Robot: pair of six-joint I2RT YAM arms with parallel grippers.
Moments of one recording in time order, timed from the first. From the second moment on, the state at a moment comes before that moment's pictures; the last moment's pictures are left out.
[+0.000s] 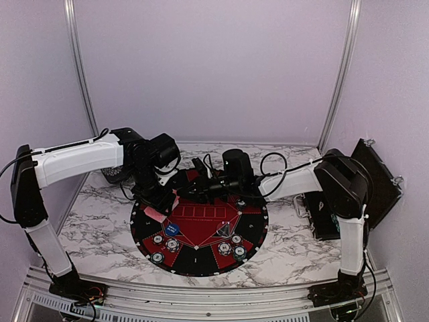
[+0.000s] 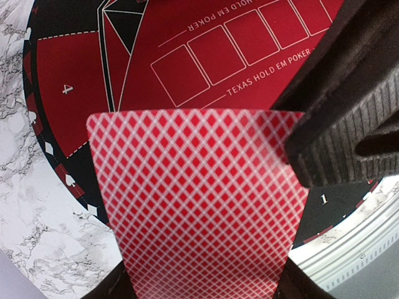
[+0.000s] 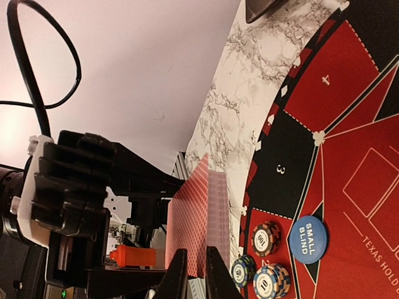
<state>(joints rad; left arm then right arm) -0.81 1.73 1.49 -1.17 -0.01 -0.26 0.82 2.08 1.29 0.52 -0.77 1.06</state>
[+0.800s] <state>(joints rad) -0.81 1.73 1.49 -1.17 -0.01 -0.26 0.80 2.07 1.27 0.55 -0.77 1.12</state>
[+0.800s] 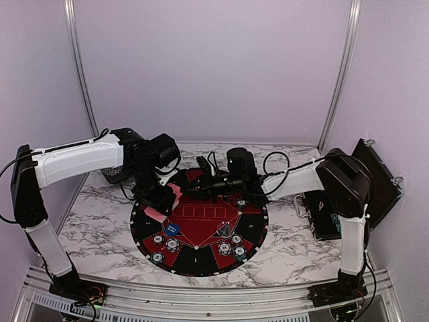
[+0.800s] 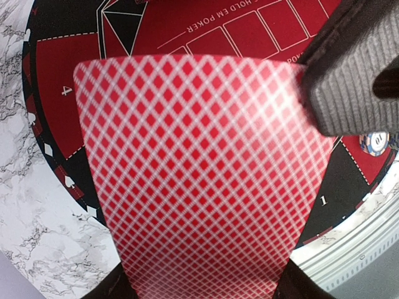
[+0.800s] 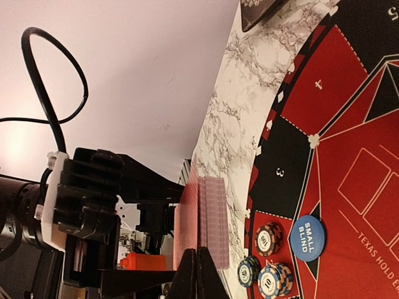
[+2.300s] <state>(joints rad) -0.80 1.66 1.35 -1.16 -0.01 -0.29 0.71 1.99 1.21 0.59 -0.77 1.15</state>
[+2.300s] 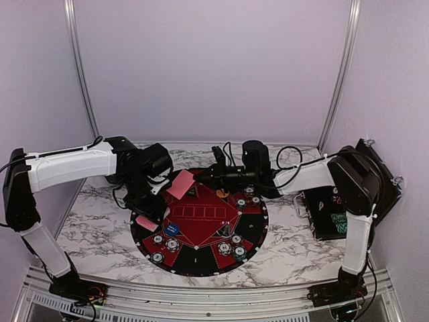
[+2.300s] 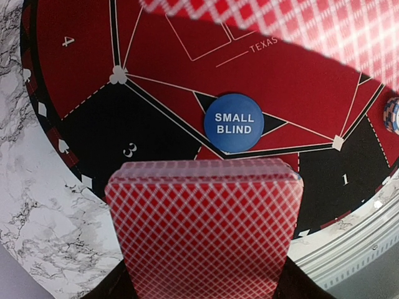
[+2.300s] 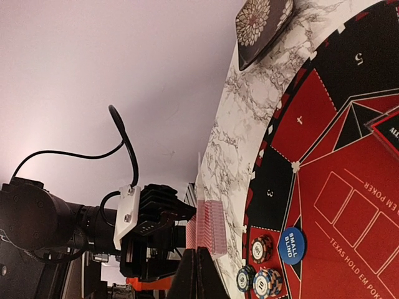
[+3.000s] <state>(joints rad) -0.79 1.61 1.34 -1.15 -0.01 -0.33 0.71 2.12 1.31 0.50 -0.71 1.07</state>
